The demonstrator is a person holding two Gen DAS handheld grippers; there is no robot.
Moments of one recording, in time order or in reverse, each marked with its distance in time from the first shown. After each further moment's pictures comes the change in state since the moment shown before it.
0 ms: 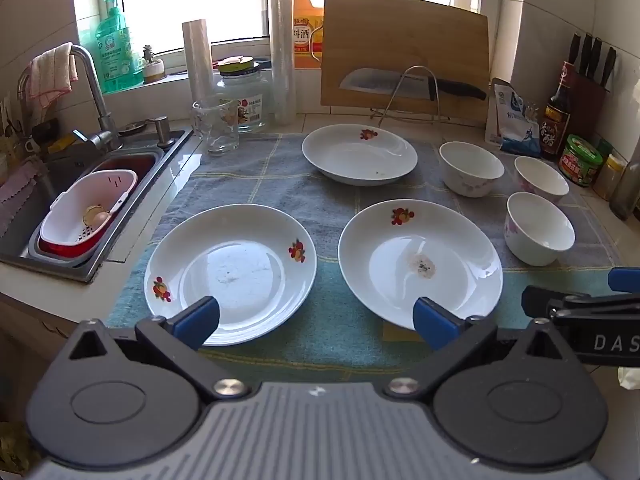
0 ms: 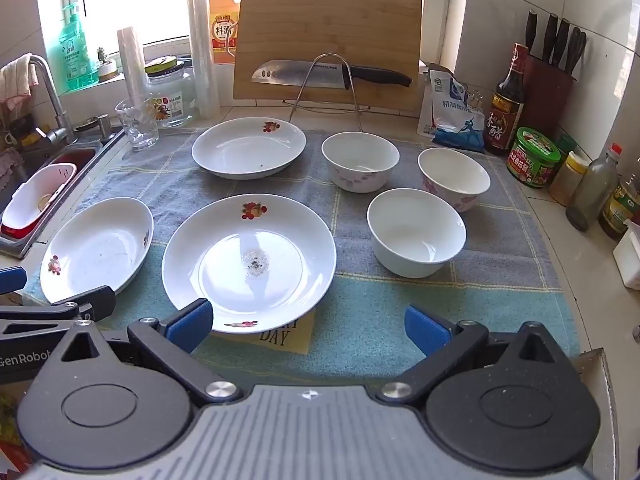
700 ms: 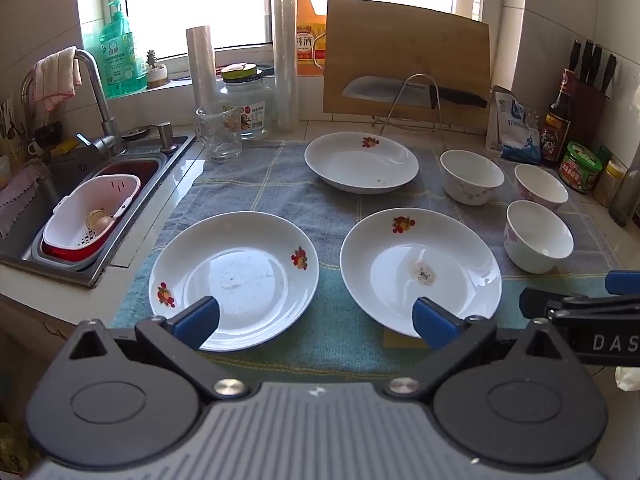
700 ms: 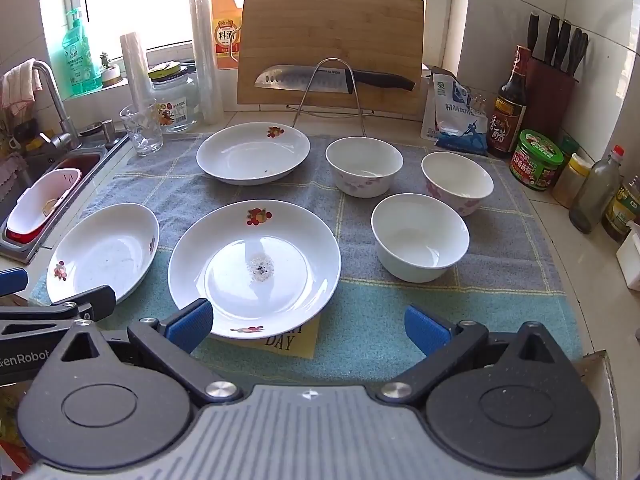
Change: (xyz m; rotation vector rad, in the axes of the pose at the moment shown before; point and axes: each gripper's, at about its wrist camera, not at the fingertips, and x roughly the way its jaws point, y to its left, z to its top) left arm -0.006 0.002 0.004 0.001 -0.020 0.002; right arm -0.002 0.001 0.001 0.012 -0.009 0.012
